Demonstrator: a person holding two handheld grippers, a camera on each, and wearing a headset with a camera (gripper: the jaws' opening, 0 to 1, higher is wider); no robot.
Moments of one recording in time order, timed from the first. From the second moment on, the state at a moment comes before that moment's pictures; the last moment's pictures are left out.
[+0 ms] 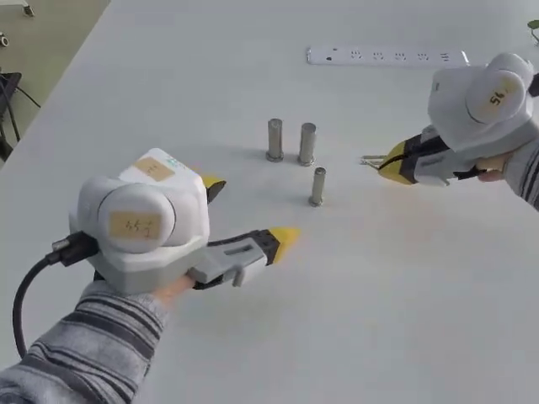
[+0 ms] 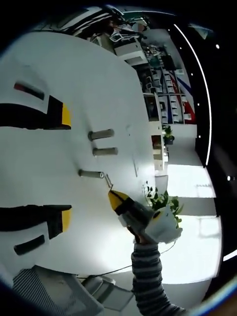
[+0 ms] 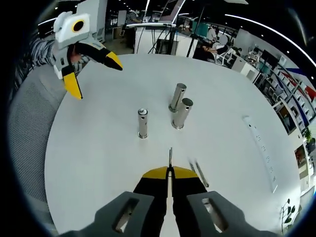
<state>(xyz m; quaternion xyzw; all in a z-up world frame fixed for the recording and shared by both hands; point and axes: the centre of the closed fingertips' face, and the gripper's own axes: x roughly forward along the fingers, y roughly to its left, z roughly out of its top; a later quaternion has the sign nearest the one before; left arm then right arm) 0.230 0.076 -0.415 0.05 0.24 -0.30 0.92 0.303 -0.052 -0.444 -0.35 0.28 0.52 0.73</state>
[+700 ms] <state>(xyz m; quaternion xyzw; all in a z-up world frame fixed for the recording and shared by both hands) 0.227 0.036 -0.394 -0.04 0.24 -0.35 0.90 0.241 0.001 -0.403 -0.44 0.14 0.58 0.67</state>
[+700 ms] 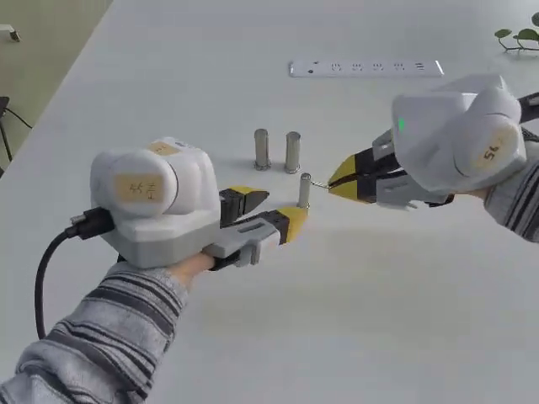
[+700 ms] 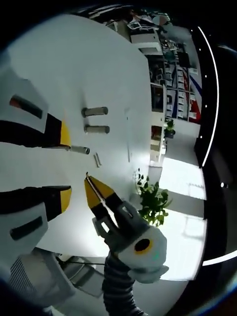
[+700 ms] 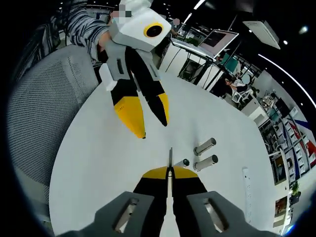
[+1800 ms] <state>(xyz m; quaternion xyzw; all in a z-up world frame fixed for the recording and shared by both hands) 0.218 0.018 -0.382 -0.13 0.24 -0.38 0.88 0.217 0.017 -0.392 -0.42 0.11 0.60 0.67</state>
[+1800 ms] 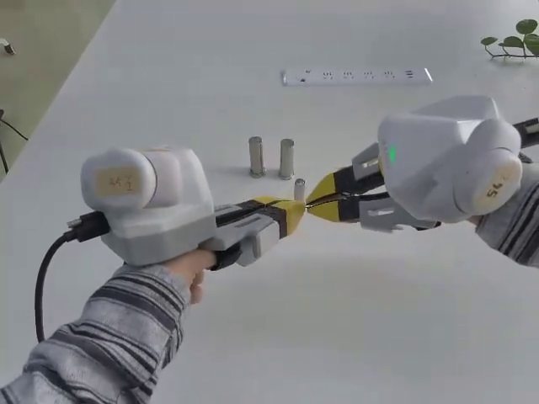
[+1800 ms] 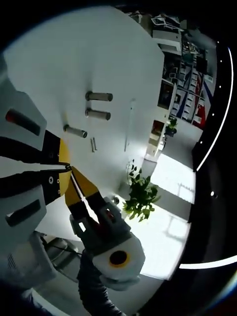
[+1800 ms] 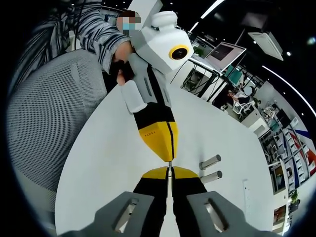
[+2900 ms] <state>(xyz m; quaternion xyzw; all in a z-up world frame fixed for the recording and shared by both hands) 0.178 0.011 -0.394 0.09 0.18 -0.53 0.82 0.174 0.011 -0.412 -0.09 0.29 0.65 0.69</state>
